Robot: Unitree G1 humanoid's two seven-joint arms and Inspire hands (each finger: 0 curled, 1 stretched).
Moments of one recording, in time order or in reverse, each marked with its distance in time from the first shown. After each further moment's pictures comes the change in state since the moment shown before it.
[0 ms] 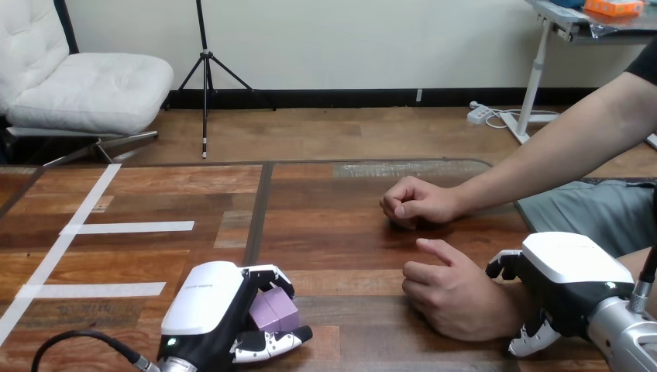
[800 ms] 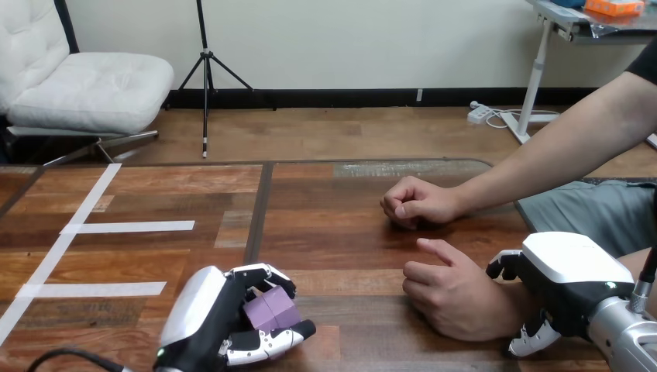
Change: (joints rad) left arm 0.029 -0.028 0.038 0.071 -0.313 -0.209 -0.148; right arm 0.000 0.000 0.000 0.000 0.000 0.000 0.000
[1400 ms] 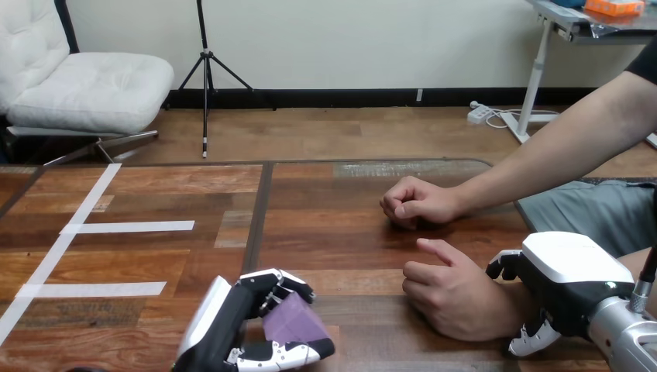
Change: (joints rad) left arm 0.069 -0.077 0.040 -0.046 -0.229 -0.069 -0.224; right arm 0.000 -0.001 0.000 0.000 0.001 0.000 0.000
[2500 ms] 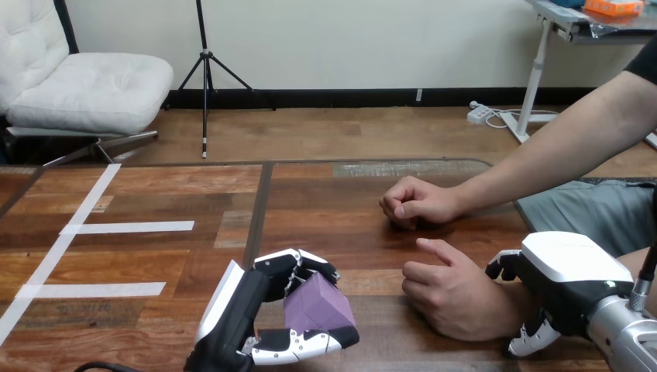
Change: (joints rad) left arm 0.064 -0.081 0.053 -0.180 -0.069 -0.004 -0.135; right arm -0.006 -0.001 0.000 0.000 0.002 0.000 0.012
